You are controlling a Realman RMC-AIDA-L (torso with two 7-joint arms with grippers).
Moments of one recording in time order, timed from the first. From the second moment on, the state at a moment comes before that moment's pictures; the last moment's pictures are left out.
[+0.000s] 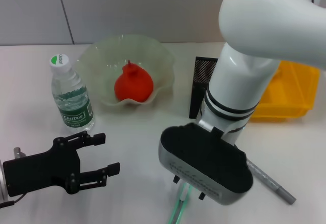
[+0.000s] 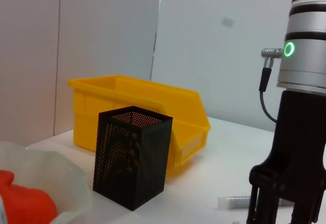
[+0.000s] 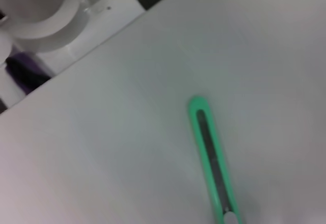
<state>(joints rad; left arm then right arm) -0.37 -2.06 0.66 0.57 1.95 1.64 -1.07 1.03 2.09 -1.91 -1.03 -2.36 -1.51 1.42</state>
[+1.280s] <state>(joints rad) -0.37 -2.06 0.66 0.56 1.95 1.63 -1.09 1.11 2.09 -2.01 -0.87 -2.29 -1.39 1.26</state>
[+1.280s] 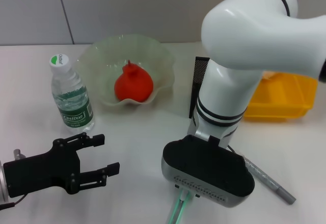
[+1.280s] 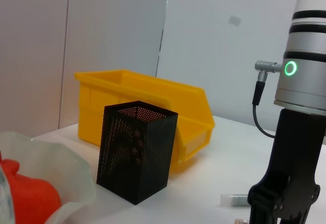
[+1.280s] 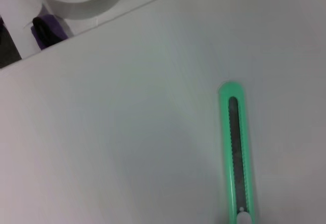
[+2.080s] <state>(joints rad) -0.37 -2.07 0.66 0.56 1.94 1.62 -1.08 1.17 2.09 -2.01 -0.80 -2.25 -1.37 1.22</state>
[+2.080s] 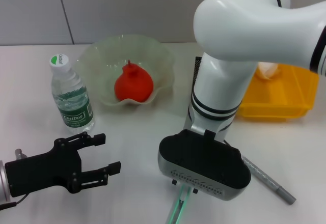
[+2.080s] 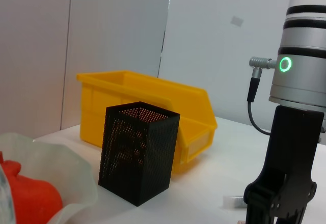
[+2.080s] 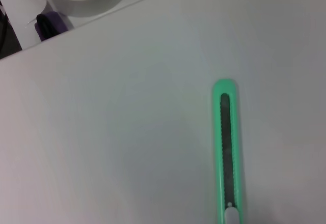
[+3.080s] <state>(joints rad) -0.38 -2.07 0.66 0.56 1.94 1.62 -1.08 1.17 2.09 -2.04 -0.77 -2.22 -1.37 1.22</state>
